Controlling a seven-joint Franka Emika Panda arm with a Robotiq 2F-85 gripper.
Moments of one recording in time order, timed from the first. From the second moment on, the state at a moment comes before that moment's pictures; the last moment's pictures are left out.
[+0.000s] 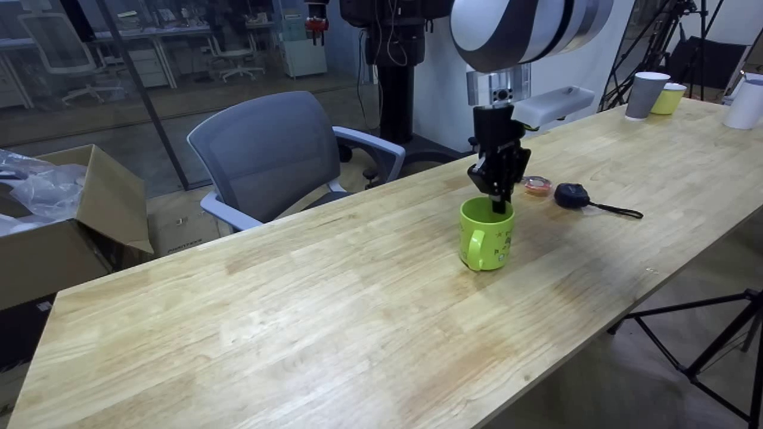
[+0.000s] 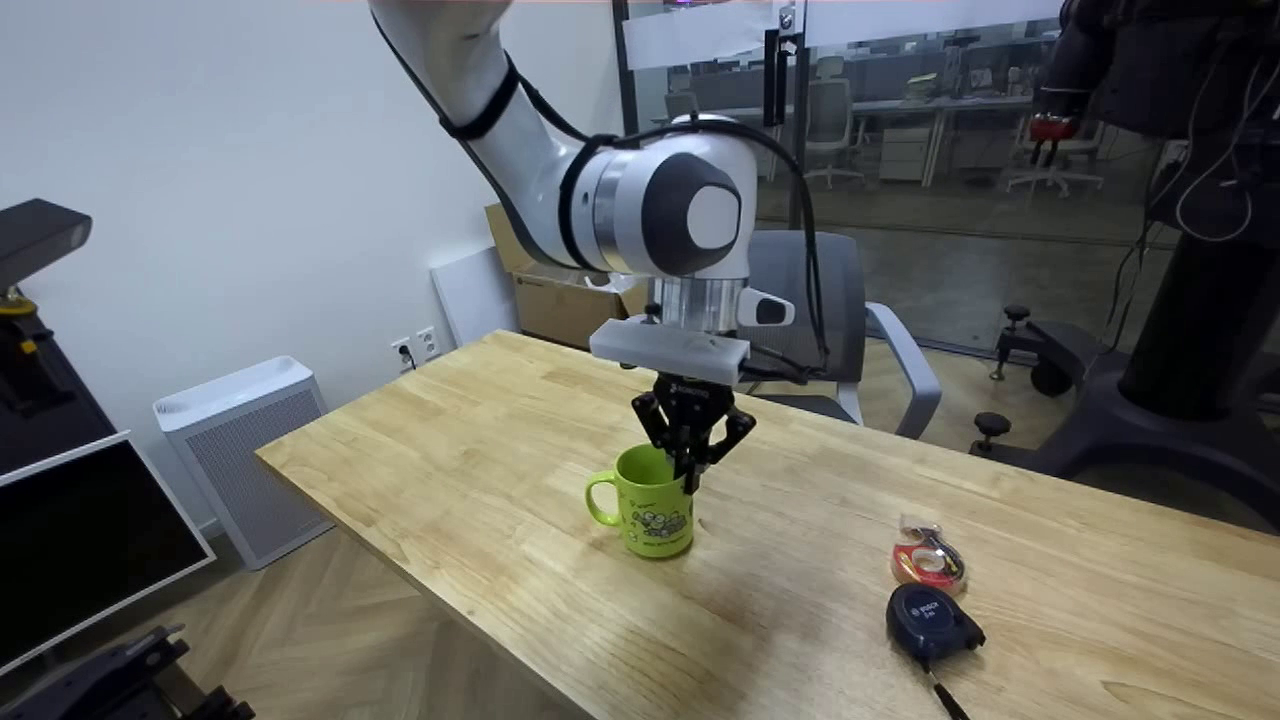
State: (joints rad) arm -0.05 0.66 -0.01 -1.84 -0.03 2.28 -0.14
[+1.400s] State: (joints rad) arm -0.06 0.58 -0.06 -1.75 -0.08 2.15 -0.14
